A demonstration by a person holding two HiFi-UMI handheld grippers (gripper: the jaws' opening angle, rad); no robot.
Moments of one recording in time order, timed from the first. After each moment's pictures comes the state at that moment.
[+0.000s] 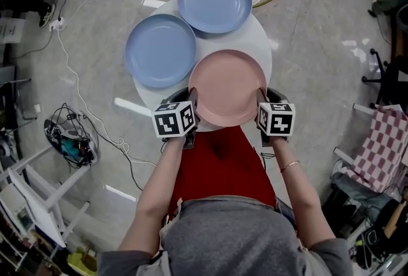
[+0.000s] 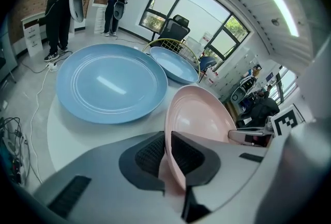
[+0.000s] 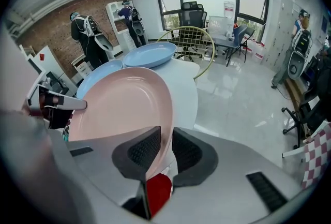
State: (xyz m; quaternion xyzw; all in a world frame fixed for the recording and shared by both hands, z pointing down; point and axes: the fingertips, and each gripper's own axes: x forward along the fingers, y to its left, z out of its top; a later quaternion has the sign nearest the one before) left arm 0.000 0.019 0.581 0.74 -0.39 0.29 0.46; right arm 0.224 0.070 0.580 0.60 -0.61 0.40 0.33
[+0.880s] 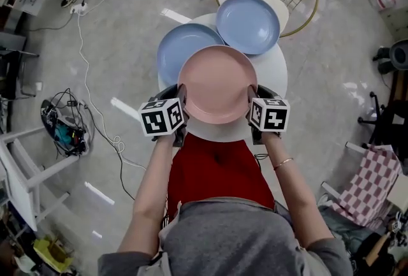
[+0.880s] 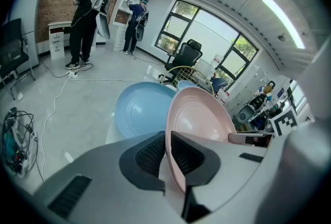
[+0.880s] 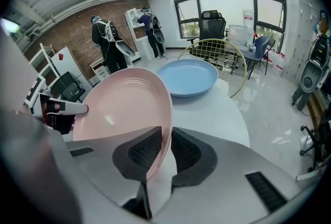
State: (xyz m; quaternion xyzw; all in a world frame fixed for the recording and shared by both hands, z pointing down) left arm -0.108 -0.027 0.530 0.73 -0.48 0.22 0.44; right arm 0.124 -0.018 0.542 0.55 -0.69 0.37 0.31
